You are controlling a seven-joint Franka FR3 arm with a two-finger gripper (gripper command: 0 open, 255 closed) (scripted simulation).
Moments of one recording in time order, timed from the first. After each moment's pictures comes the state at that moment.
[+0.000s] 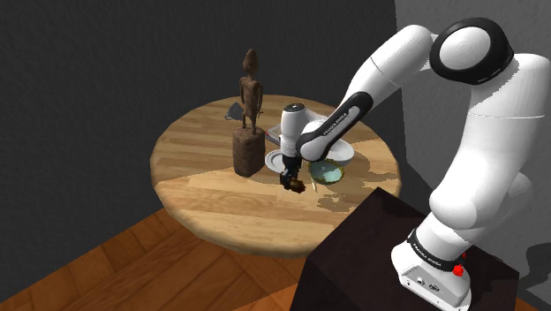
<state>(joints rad) -0.36 0.37 0.51 -2.31 -0.40 2.53 0.19</state>
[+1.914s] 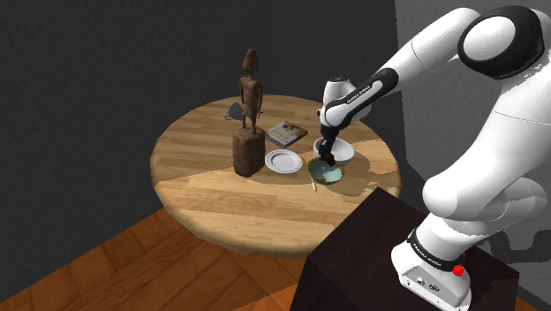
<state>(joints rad) -0.68 0.19 0.43 -2.34 -0.24 2.46 -0.33</state>
